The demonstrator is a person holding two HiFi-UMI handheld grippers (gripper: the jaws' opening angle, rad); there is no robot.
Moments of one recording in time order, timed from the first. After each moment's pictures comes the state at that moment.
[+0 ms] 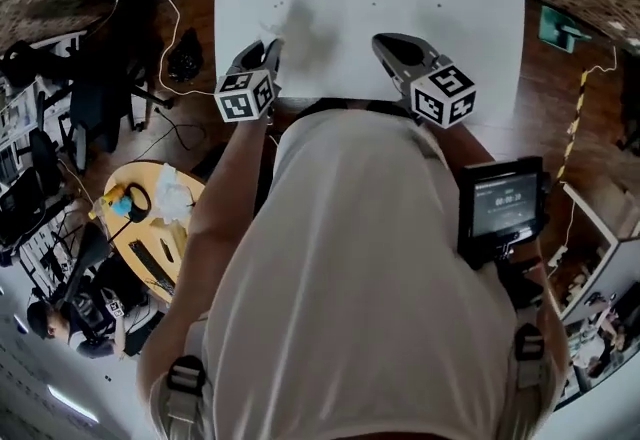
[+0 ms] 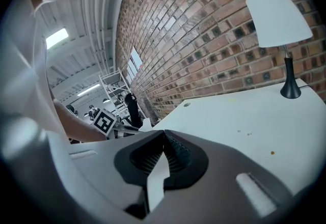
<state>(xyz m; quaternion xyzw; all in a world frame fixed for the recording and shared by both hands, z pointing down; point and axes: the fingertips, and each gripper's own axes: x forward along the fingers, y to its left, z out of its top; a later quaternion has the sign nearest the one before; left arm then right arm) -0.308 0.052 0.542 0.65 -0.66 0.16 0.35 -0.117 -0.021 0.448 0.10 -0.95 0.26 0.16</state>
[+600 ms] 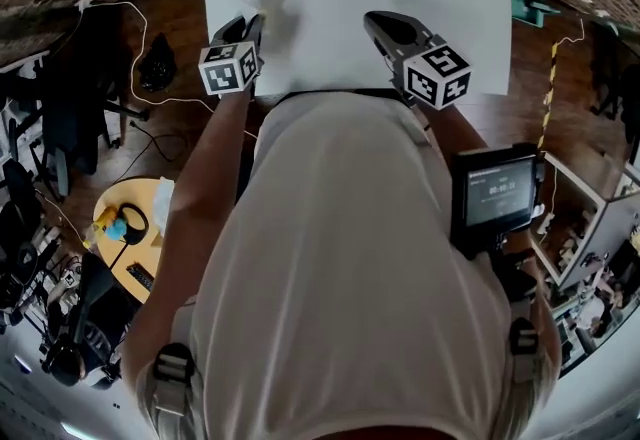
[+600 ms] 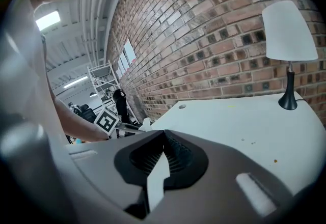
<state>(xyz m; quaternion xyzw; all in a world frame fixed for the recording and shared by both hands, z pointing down) -0.380 0.027 0.566 0.67 -0.63 0.17 0.34 -0.174 -0.020 0.444 0.16 -0.94 0.23 0.18</state>
